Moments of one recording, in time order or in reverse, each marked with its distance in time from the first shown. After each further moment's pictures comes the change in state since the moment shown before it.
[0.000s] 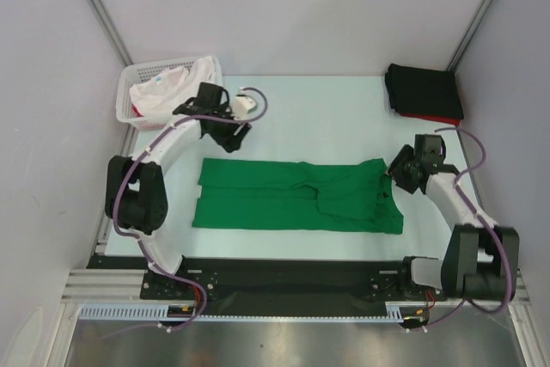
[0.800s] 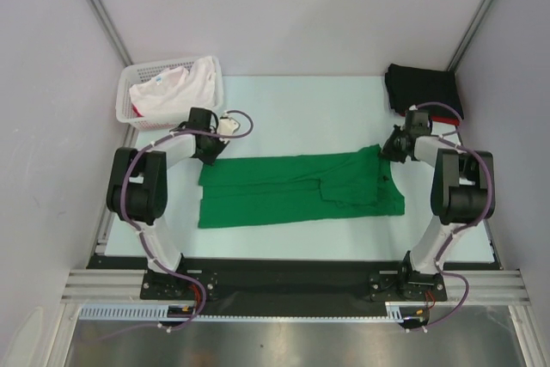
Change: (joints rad) left arm 0.179 0.086 -0.286 0.284 -0.212 -0.009; right arm -0.023 0.573 0.287 0.284 -0.128 -0.147
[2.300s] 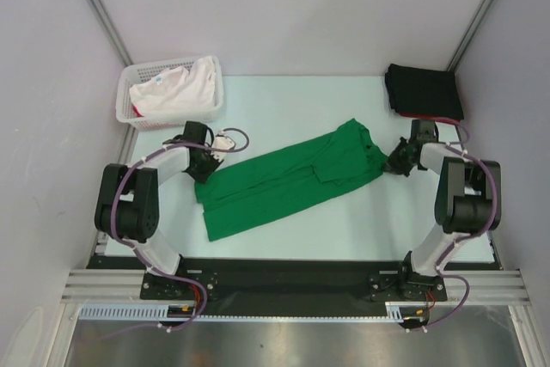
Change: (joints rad) left arm 0.000 -0.161 -0.170 -0.135 -0.027 0.022; right arm -0.036 -0.081 -0.082 -0.130 -0.011 0.072
